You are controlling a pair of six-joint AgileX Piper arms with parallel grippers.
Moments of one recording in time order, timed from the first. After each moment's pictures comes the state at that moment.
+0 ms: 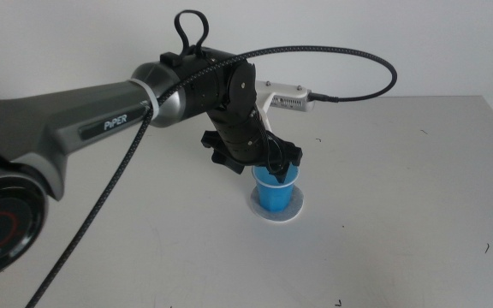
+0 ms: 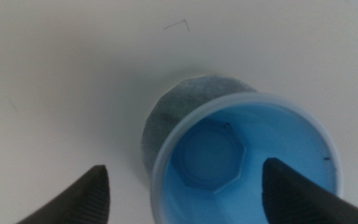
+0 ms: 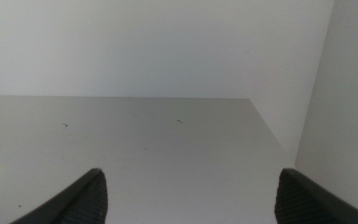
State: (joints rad) left arm -0.59 2.10 -1.71 -0.10 0.85 -0.14; right arm -0.05 -0.02 0.03 -0.03 0.14 0.03
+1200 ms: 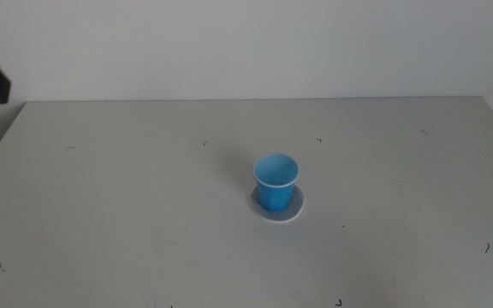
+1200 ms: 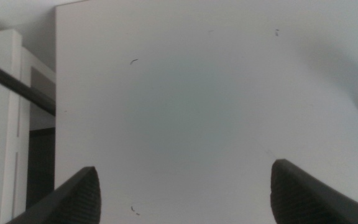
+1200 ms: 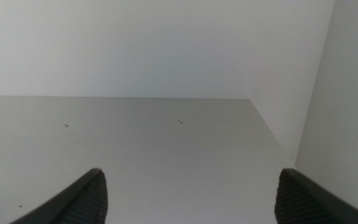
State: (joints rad) left arm -0.14 1.12 -1.35 0.08 1.13 0.01; right arm -0.05 -0.02 0.03 -0.03 0.14 0.03
